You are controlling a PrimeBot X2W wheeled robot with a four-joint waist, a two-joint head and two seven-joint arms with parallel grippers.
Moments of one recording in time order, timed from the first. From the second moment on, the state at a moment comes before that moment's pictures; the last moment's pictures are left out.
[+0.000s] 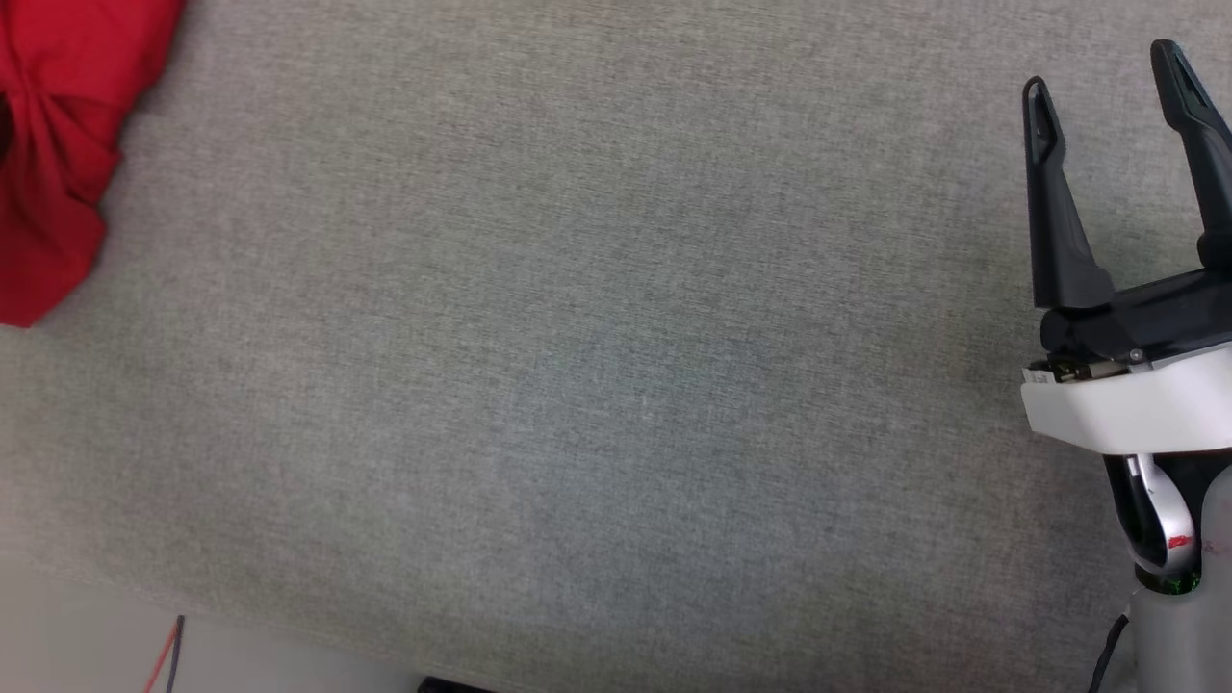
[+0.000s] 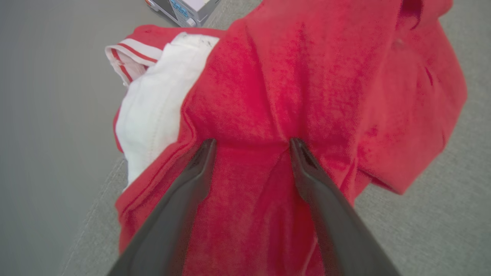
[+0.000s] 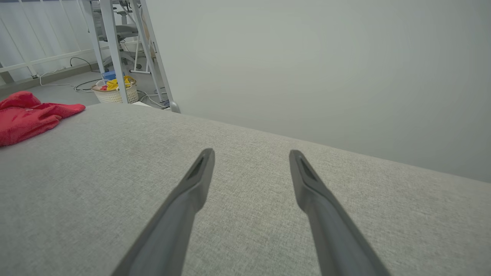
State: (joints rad) left arm -0.92 0.65 -0.12 0.77 -0.91 -0.13 0.38; right arm -0.33 -0.13 0.07 -0.42 0.04 0.13 0.03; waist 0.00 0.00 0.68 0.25
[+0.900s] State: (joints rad) left arm -0.88 0.65 -0.22 0.93 -0.96 -0.13 0.11; right arm -0.30 -0.08 0.02 -0.32 0.04 0.13 -0.04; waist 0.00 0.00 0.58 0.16
